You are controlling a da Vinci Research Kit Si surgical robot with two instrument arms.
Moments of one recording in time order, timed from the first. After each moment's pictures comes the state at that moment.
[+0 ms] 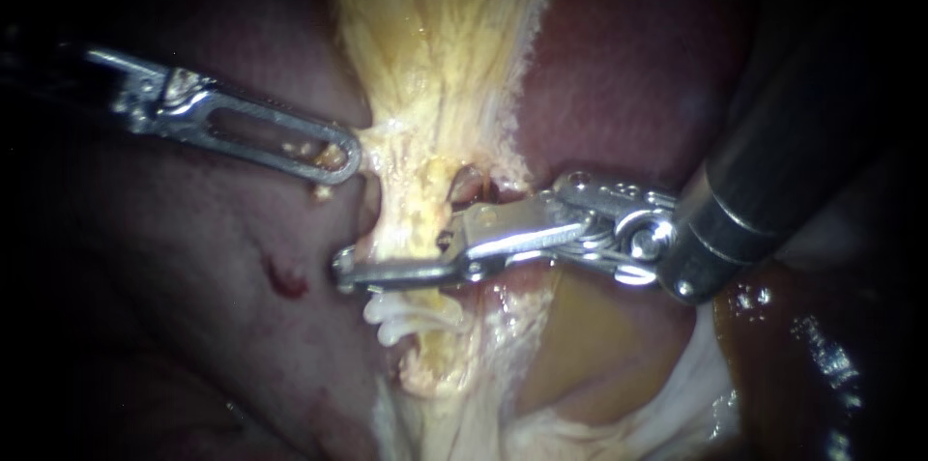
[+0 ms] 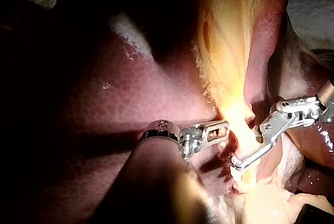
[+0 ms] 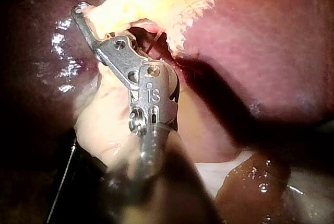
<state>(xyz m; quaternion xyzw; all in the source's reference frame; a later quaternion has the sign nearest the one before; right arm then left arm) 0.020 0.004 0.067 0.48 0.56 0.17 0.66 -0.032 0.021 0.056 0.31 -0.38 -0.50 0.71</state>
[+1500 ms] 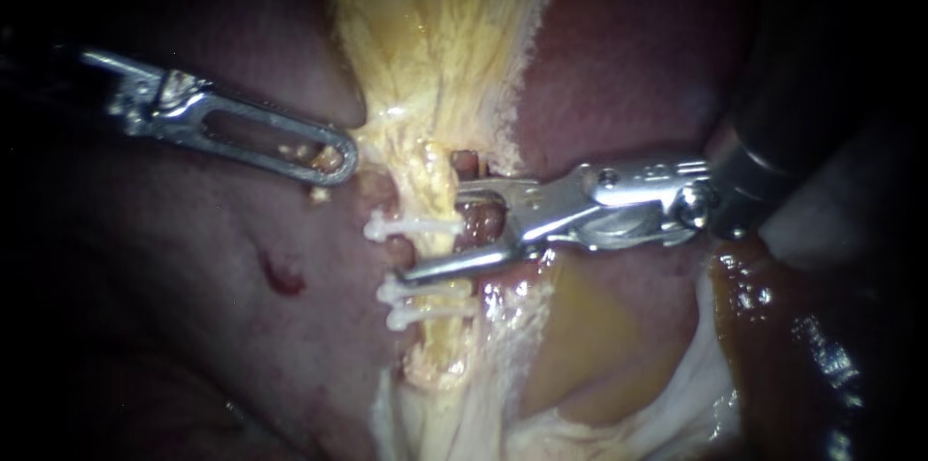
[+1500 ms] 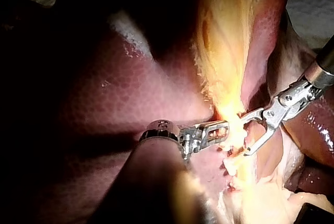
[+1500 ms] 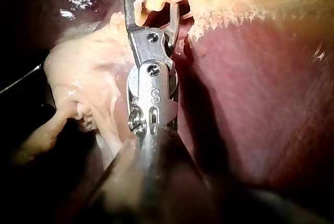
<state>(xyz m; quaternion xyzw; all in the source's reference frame) 0.014 0.005 0.068 0.26 0.61 0.12 0.74 -0.032 0.021 0.056 0.31 -0.38 -0.50 0.71</state>
